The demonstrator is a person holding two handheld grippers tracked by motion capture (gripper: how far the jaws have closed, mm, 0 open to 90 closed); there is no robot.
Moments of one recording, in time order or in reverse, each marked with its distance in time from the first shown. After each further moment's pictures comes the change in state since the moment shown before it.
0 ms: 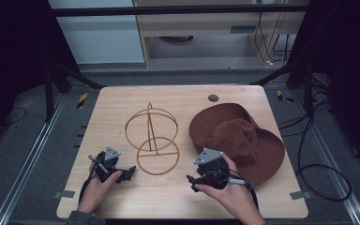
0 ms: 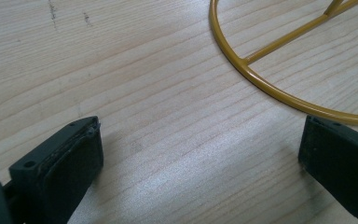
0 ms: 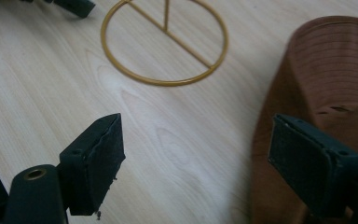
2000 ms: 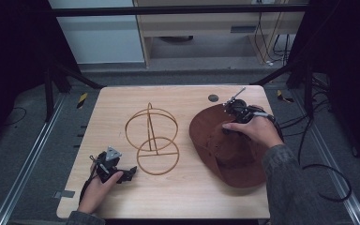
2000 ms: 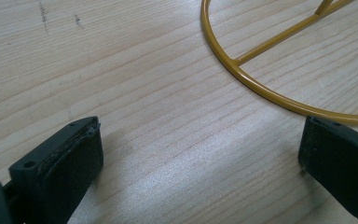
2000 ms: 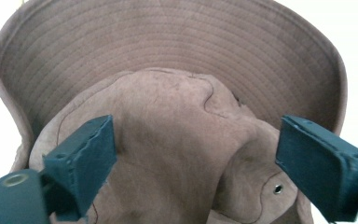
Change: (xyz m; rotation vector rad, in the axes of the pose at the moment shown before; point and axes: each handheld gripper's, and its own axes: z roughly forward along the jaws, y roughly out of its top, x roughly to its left) left arm -0.003 0.001 0.001 0.000 -0.012 0.012; right arm -0.189 0.047 0.021 0.350 -0.091 0.086
